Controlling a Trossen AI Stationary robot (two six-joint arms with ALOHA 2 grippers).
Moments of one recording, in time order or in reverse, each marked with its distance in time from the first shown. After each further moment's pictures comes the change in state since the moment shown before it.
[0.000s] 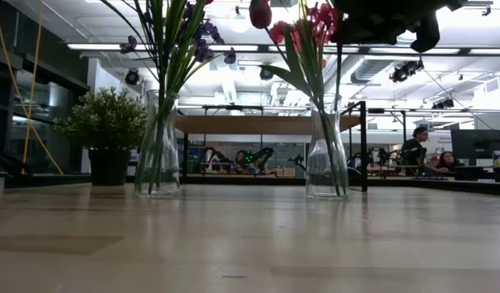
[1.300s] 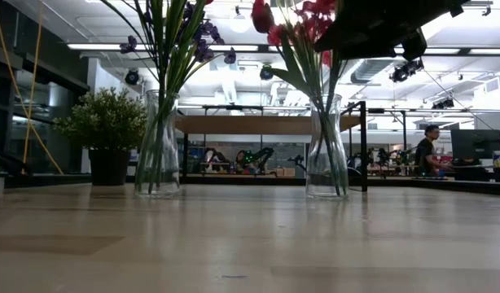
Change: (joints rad) left arm 0.000 0.001 0.000 0.000 0.003 0.008; right arm 0.002 0.000 0.000 -0.064 -0.227 -0.025
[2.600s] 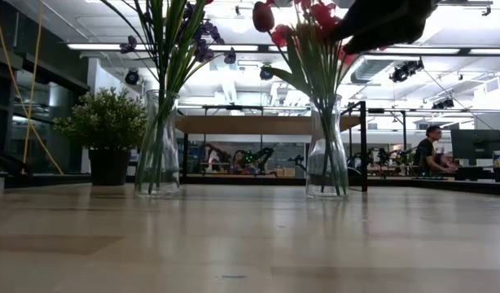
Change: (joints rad) left arm 0.000 0.000 0.000 0.000 -0.005 -0.001; right arm 0.009 -0.123 0.101 -0.391 -0.329 -0.019
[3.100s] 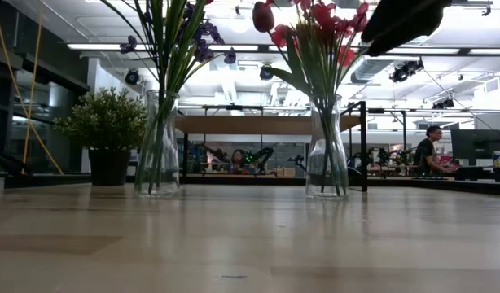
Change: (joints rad) left arm 0.000 0.000 0.000 0.000 -0.001 0.001; right arm 0.000 0.000 0.162 -0.414 -0.212 0.188
